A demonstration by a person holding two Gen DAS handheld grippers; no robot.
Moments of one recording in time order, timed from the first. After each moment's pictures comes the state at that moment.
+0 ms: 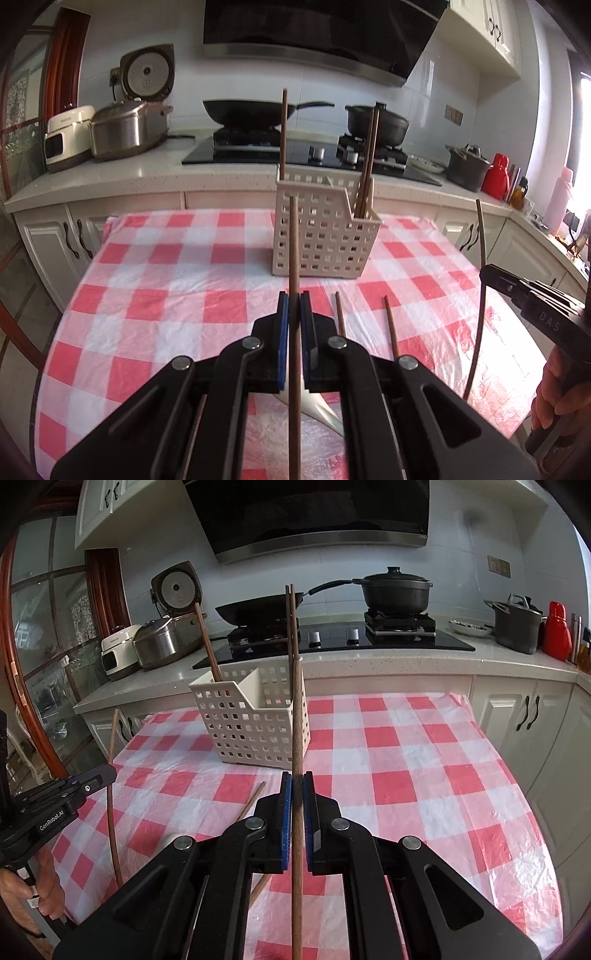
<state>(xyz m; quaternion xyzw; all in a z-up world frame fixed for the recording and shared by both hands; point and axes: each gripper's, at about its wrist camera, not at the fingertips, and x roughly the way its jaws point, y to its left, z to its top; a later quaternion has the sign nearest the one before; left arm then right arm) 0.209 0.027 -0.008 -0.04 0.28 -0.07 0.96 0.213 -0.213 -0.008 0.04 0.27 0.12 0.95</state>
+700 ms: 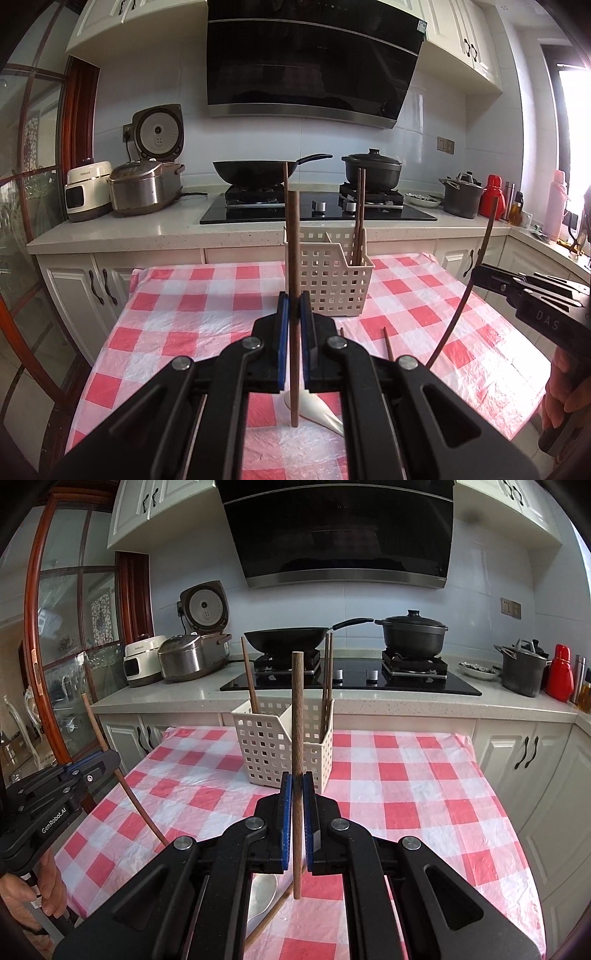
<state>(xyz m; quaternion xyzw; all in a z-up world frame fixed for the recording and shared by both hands) 0.152 0.025 0.032 -0.01 0.19 -0.05 0.98 0.172 -0.189 0.031 0.00 0.22 0.14 0.97</state>
